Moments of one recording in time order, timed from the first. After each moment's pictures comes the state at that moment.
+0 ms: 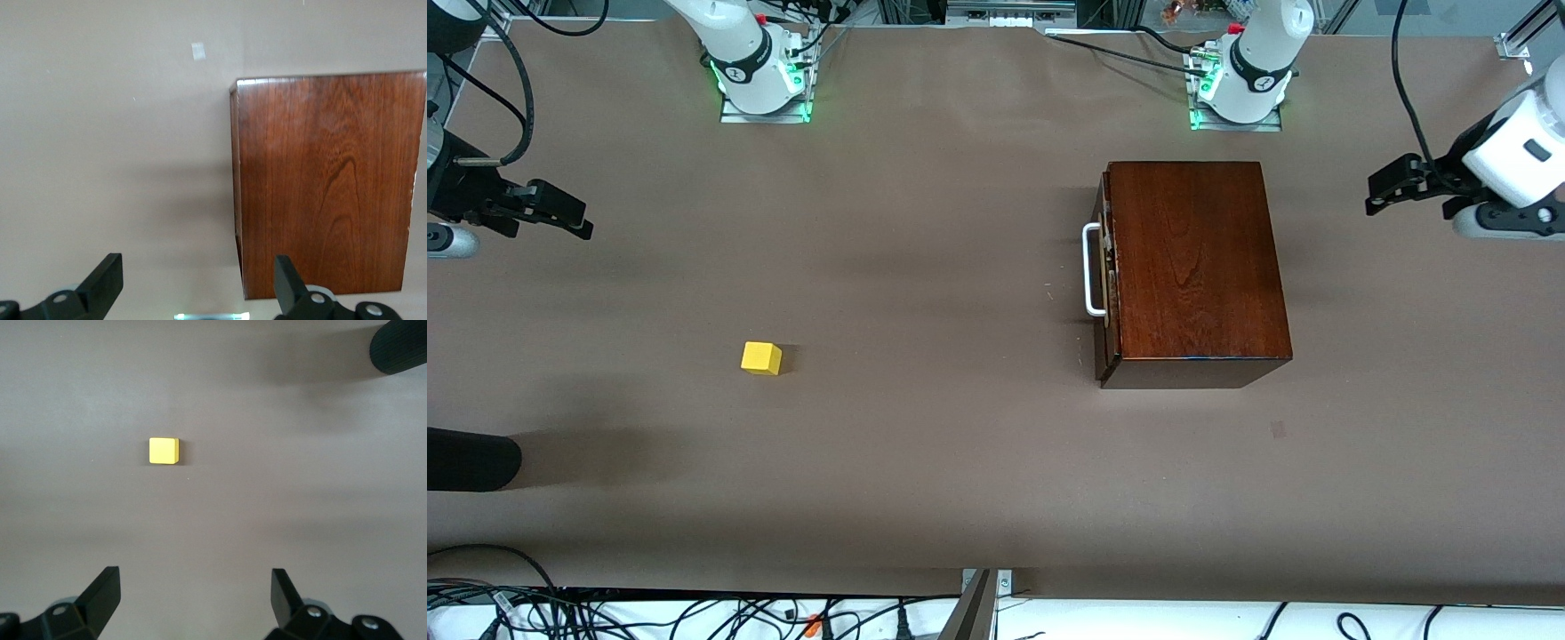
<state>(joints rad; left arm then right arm) -0.02 0.00 -0.03 -1.62 -0.01 1.48 -0.02 -0.03 0.03 0.01 -1.63 0.02 1.63 0.01</state>
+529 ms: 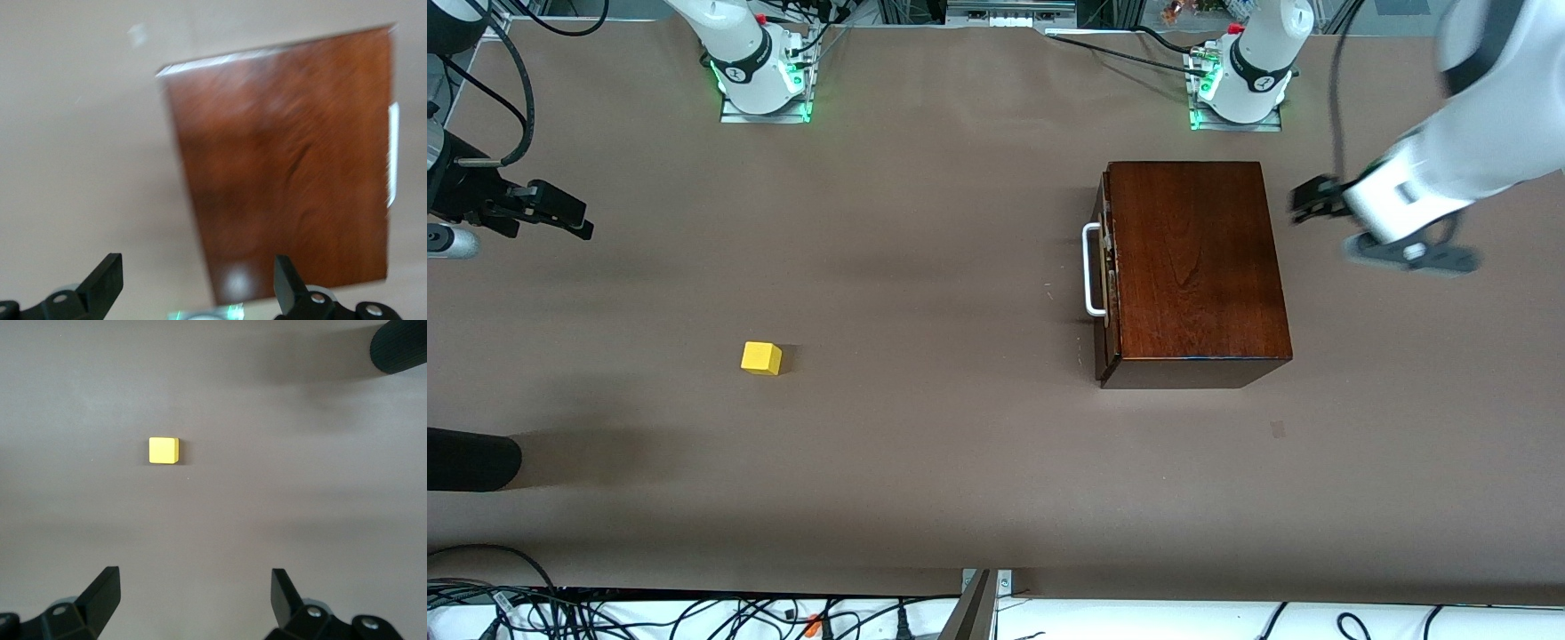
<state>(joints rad) -0.03 0.12 -0.21 -1.62 -0.01 1.57 -0.07 -0.03 0.03 0.01 -1.63 0.02 1.63 0.01</state>
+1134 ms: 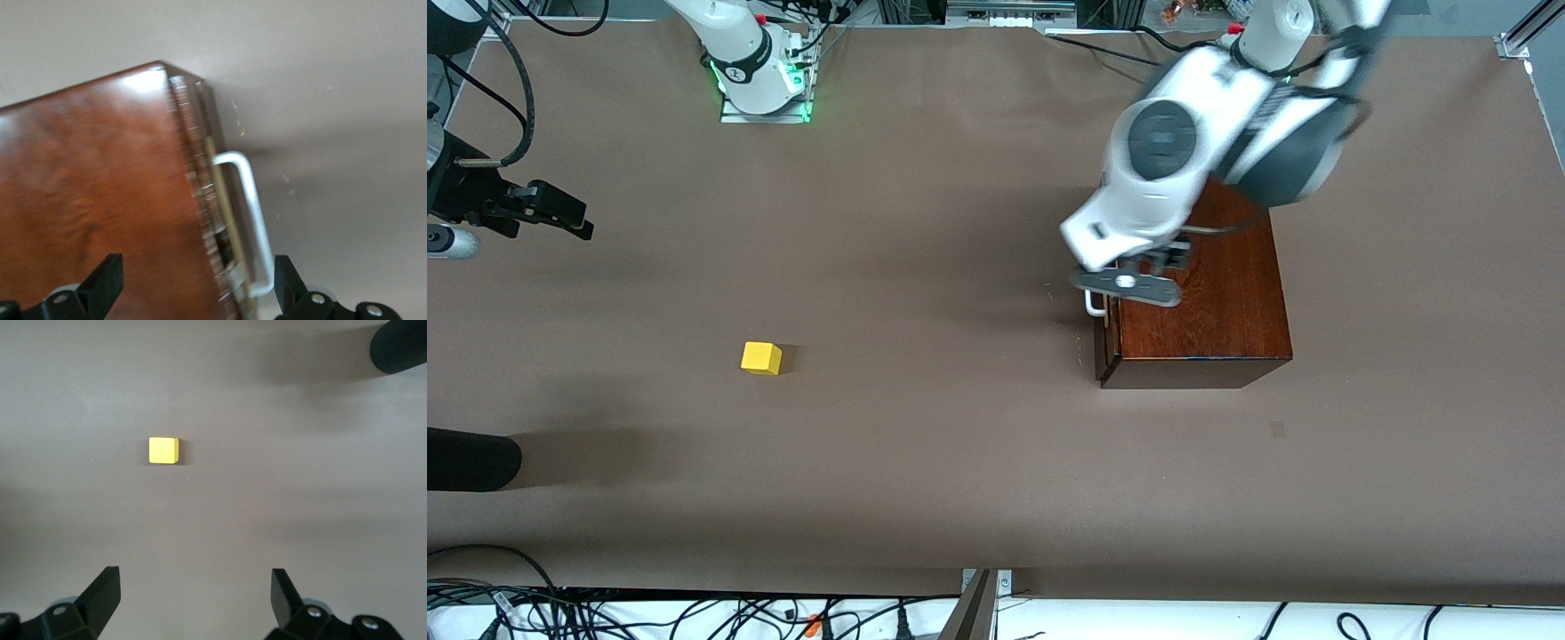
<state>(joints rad) -0.36 0.43 -0.33 -1.48 0.19 1.71 -0.52 -0.03 0.03 0.01 -1.63 0.02 1.63 0.01</state>
